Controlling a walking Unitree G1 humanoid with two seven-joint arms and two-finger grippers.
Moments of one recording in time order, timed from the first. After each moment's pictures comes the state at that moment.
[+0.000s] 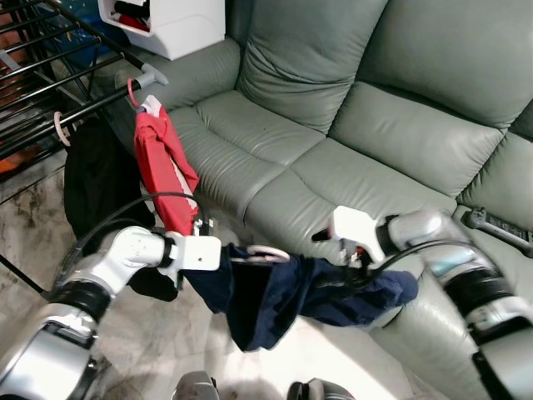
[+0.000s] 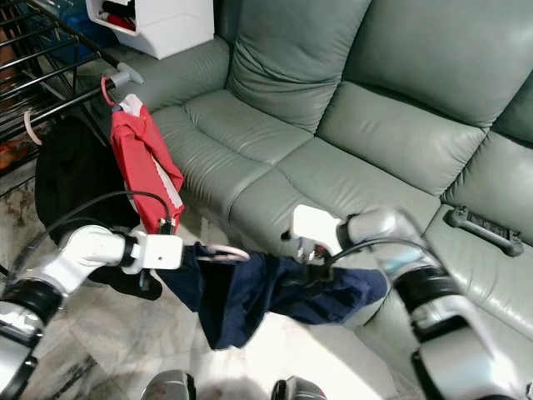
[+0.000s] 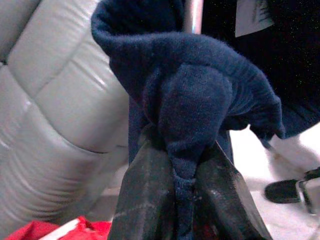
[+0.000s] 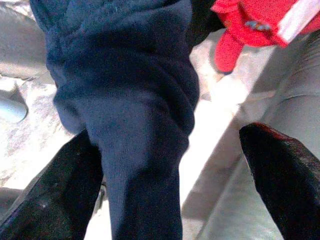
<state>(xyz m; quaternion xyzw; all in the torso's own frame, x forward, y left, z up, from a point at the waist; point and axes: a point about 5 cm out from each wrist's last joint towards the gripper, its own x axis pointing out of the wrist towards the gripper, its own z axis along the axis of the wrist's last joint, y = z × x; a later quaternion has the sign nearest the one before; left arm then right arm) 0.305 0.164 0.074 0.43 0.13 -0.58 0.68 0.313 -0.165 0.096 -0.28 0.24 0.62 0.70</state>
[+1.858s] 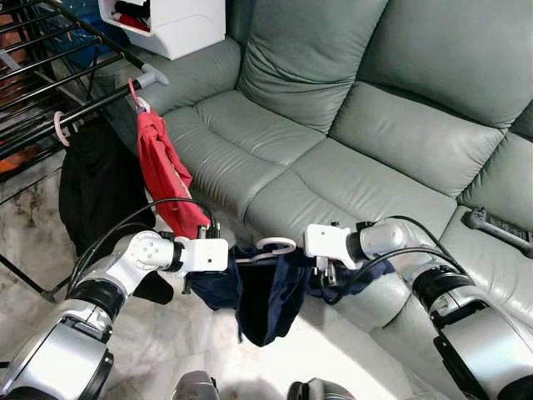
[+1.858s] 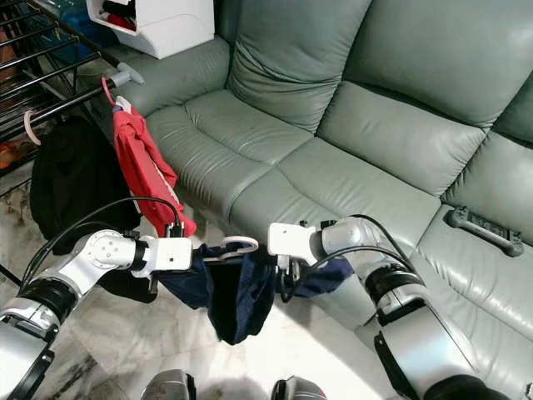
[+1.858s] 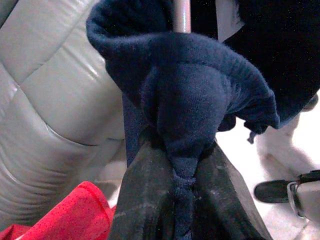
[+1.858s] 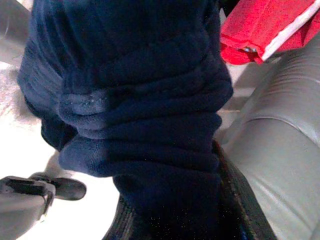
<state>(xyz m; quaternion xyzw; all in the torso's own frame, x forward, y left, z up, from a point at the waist) 0.308 0.157 0.062 0.42 0.15 -0.57 0.68 0.320 -0.140 0.075 -0.37 0.17 0.61 0.69</state>
